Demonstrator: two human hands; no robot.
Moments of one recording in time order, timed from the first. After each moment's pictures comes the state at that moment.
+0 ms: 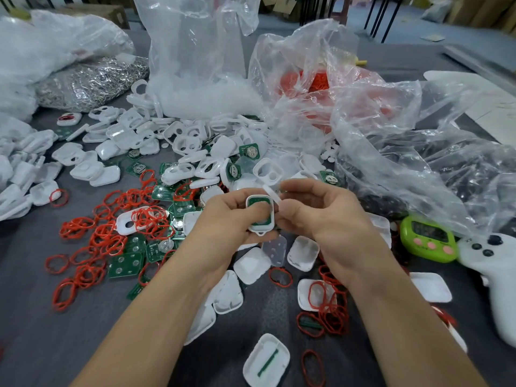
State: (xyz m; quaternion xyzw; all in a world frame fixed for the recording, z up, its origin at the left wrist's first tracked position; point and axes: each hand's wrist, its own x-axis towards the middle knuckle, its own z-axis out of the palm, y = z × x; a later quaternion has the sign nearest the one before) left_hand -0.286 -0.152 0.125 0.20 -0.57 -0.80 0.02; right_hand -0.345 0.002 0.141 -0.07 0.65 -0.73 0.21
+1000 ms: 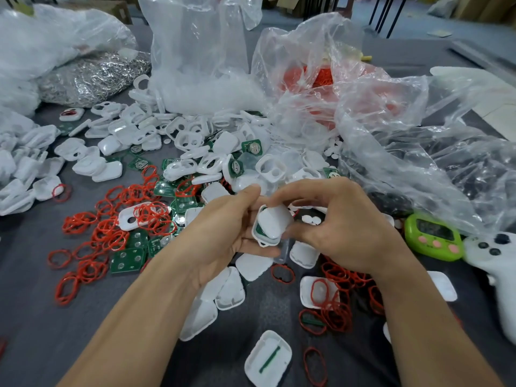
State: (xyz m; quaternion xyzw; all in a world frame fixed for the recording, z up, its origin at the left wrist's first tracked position) left_hand -0.281 -0.160 0.135 0.18 -0.58 -0.79 -0.09; right_hand -0.358 0.018 0.153 -0.38 0.80 -0.45 0.11
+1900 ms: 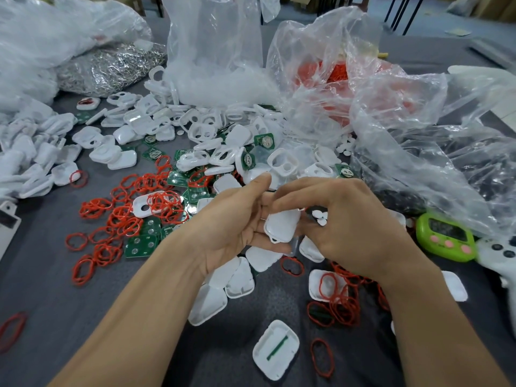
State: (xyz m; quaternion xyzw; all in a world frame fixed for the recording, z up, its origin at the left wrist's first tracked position) left_hand -0.281 -0.166 0.135 0.15 -0.55 -0.81 -0.15; right_hand -0.342 0.012 0.165 -0.42 0.84 -0.34 0.06
